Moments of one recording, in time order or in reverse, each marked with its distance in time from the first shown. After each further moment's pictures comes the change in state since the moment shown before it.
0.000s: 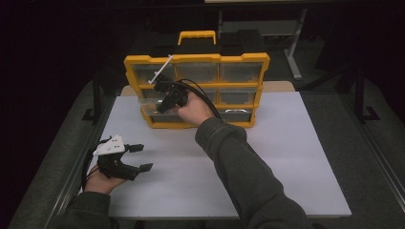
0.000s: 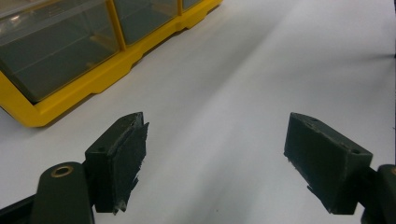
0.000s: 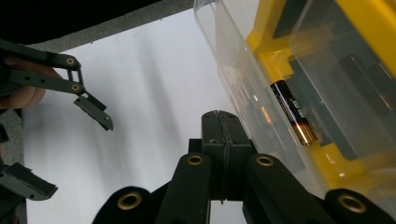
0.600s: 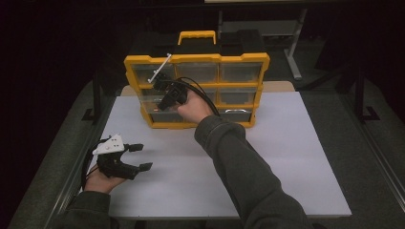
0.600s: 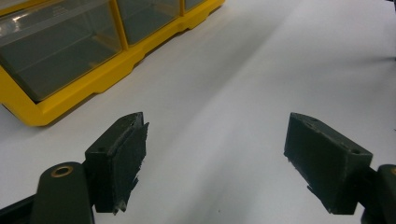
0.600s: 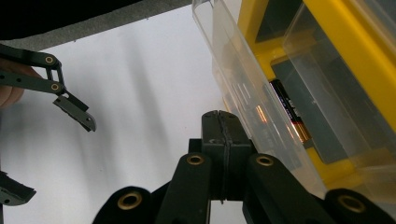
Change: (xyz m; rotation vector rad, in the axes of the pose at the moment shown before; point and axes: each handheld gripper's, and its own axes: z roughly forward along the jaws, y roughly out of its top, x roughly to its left) left arm 0.002 -0.001 0.000 -0.007 0.002 -0.012; right arm -0.005 0.004 0.002 0.009 -0.041 -0.016
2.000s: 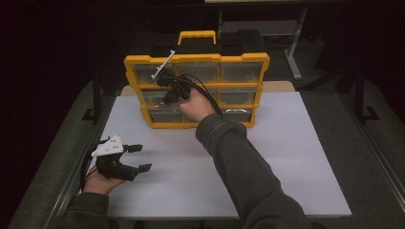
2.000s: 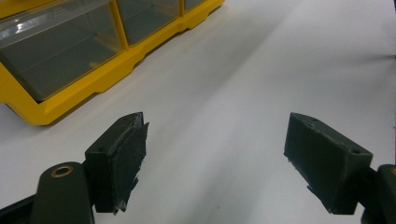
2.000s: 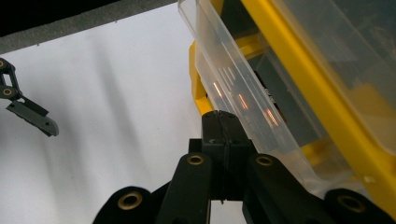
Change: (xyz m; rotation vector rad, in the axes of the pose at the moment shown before) left arm -0.003 0.000 -0.003 0.009 0.005 0.017; right arm -0.006 -0.001 -0.010 -0.012 -0.106 0.026
